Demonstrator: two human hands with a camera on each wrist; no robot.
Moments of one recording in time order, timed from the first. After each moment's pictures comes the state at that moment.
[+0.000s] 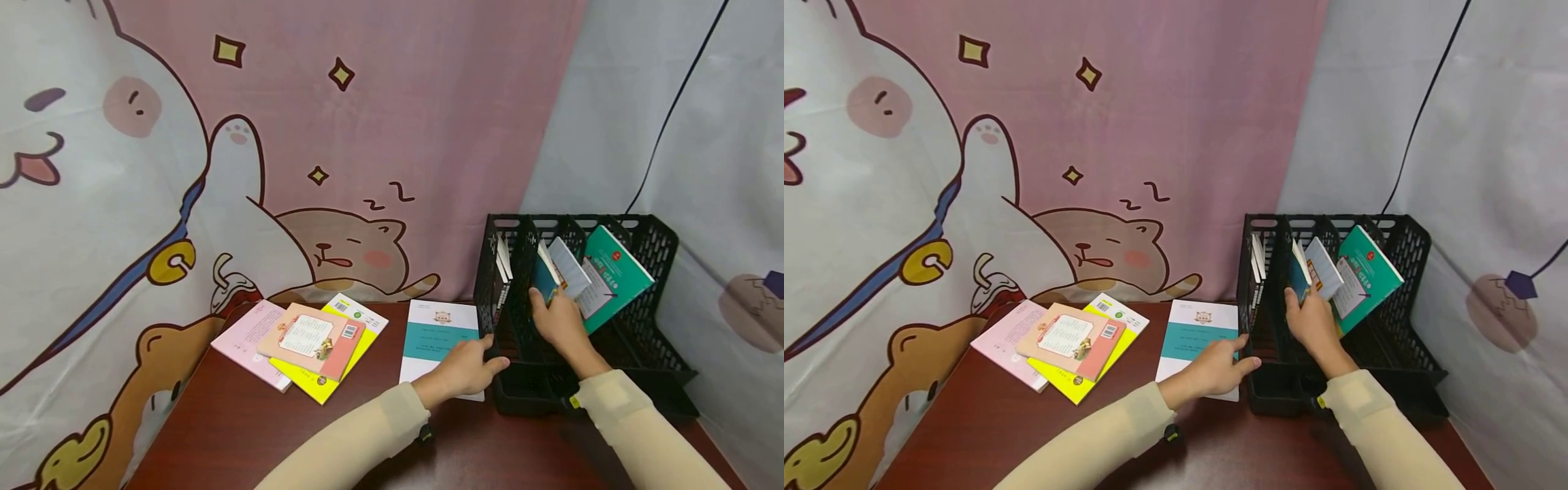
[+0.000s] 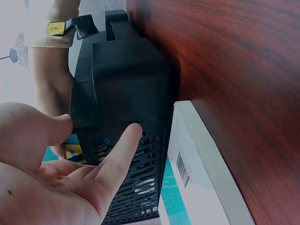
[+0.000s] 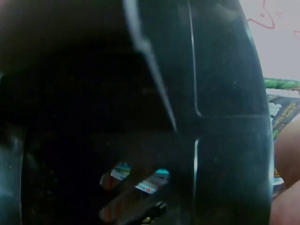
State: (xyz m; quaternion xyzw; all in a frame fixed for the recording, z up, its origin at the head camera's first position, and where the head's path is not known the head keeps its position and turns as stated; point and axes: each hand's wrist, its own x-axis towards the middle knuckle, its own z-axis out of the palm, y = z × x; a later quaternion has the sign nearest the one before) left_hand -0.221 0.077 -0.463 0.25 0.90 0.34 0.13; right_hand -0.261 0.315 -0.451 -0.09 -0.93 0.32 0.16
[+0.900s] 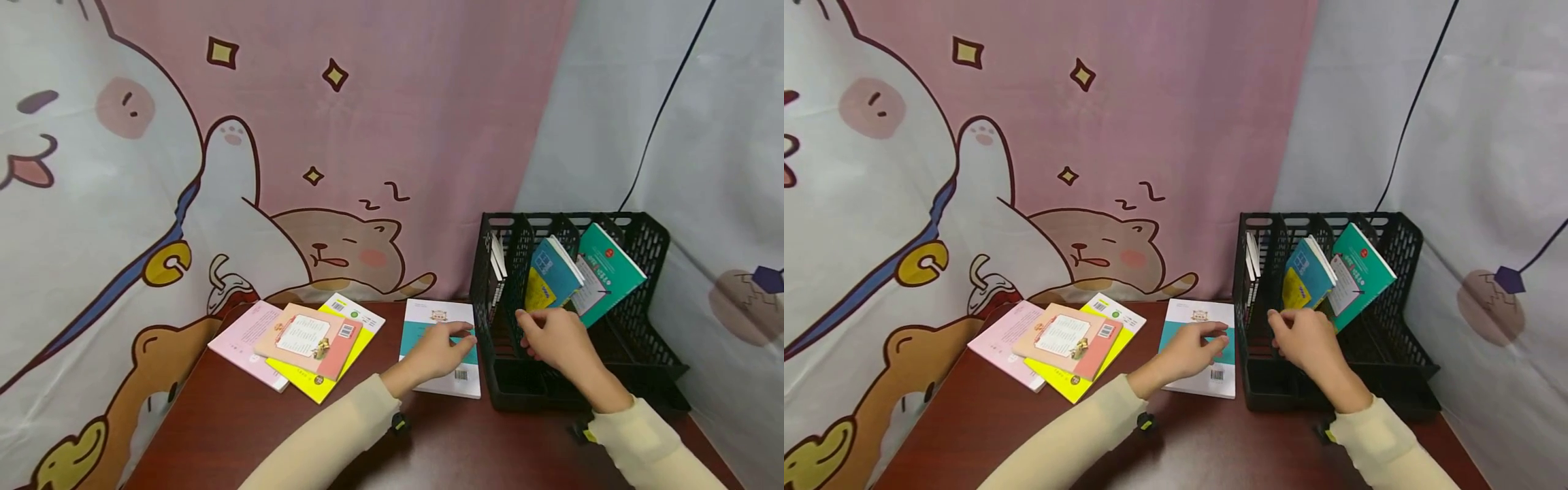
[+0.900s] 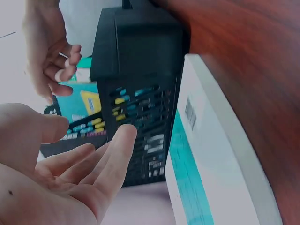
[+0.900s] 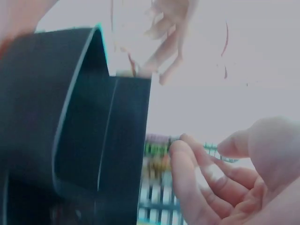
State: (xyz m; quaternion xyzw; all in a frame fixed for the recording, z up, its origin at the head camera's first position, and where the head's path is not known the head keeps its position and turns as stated) left_hand -0.240 0.033 -0.455 0.25 0.85 0.45 0.11; right_hand -0.194 0.284 -0.408 -0.02 -0.95 0.31 0.06
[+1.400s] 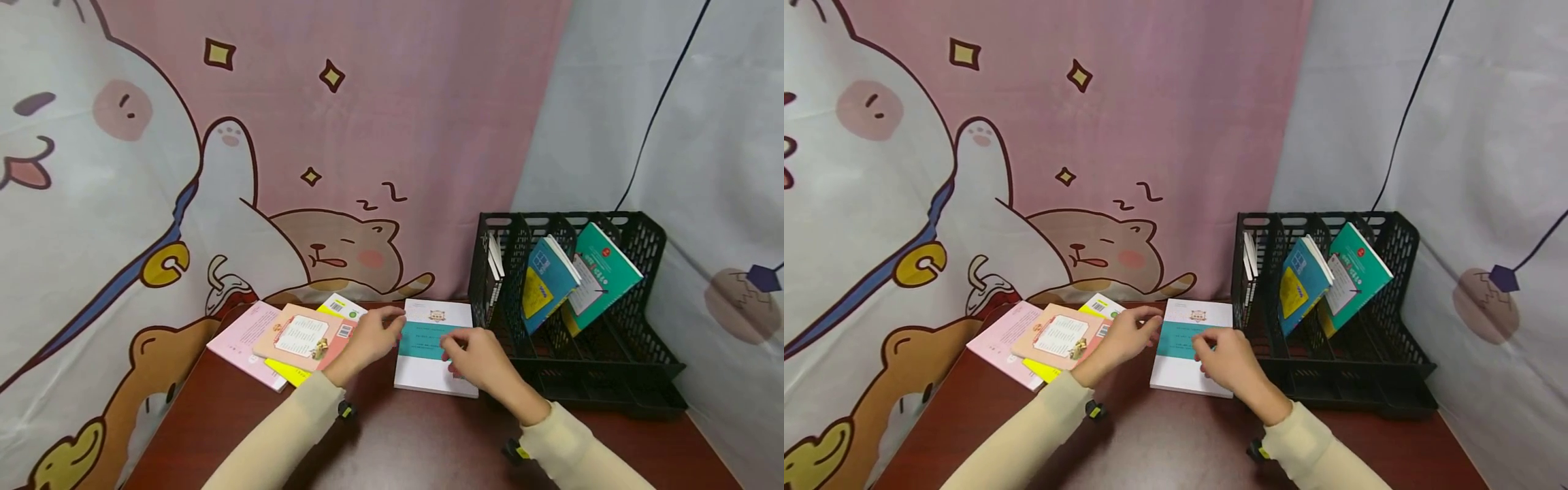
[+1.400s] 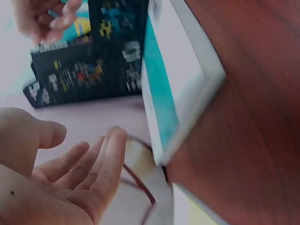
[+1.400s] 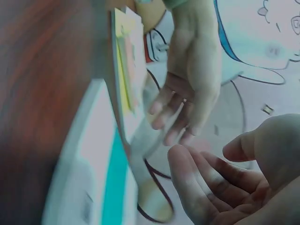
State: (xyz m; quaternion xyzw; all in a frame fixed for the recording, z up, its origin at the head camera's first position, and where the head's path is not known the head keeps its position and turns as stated) left_hand -0.277 -0.064 -0.466 0.16 0.86 0.48 0.02; right_hand -0.196 0.170 -0.438 0.03 -0.89 0.45 0.01
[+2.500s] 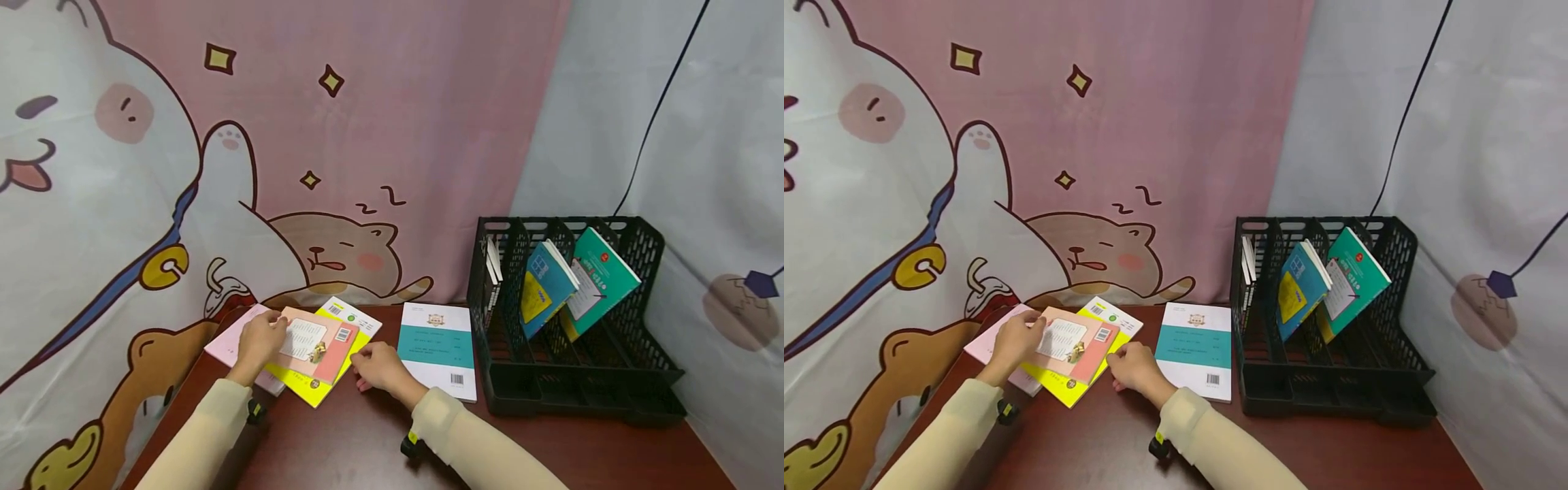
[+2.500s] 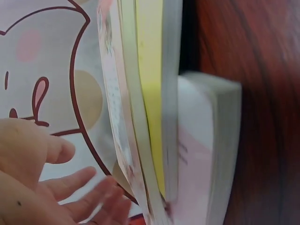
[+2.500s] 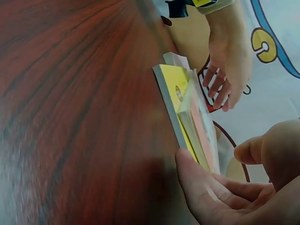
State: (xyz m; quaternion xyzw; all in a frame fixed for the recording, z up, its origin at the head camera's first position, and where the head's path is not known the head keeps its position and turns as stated) left_hand -0.306 -0.264 -0.483 -0.08 0.95 0.30 -0.07; right_hand -0.246 0.011 -0.508 0.02 -0.82 0.56 -0.14
